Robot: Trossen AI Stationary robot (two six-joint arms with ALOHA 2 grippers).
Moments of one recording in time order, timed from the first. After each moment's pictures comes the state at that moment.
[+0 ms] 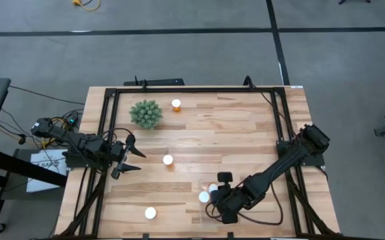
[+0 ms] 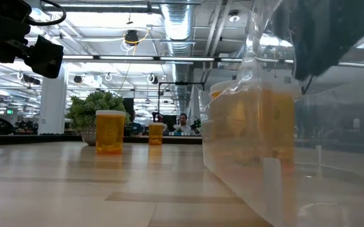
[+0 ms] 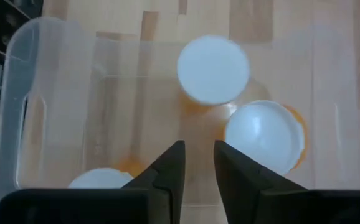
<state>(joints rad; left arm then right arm) -0.36 0.10 0.01 0.04 -0.07 -0.10 0.65 1.85 1.34 -0.66 0.26 0.46</state>
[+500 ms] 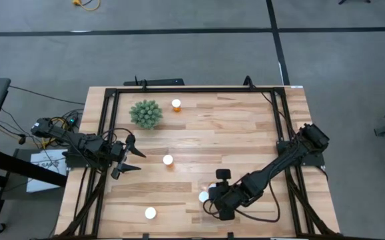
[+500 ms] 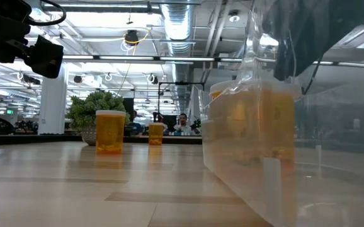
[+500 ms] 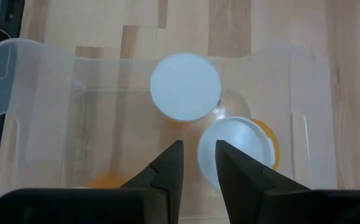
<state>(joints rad) -0.36 0.10 0.01 0.04 -0.07 -0.10 0.63 1.85 1.34 -0.66 0.29 0.44</state>
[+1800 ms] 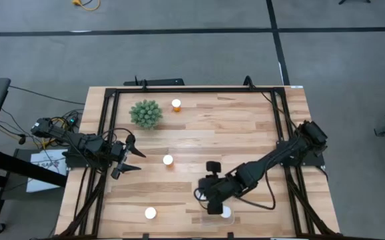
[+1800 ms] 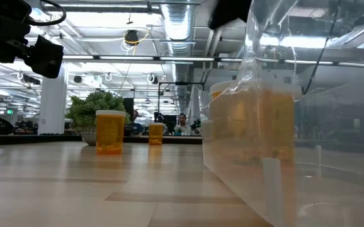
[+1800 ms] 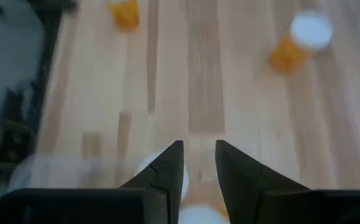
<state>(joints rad) -0.36 0.10 0.01 0.04 -0.07 -0.10 0.52 1.84 1.48 -0.61 0.30 0.36</state>
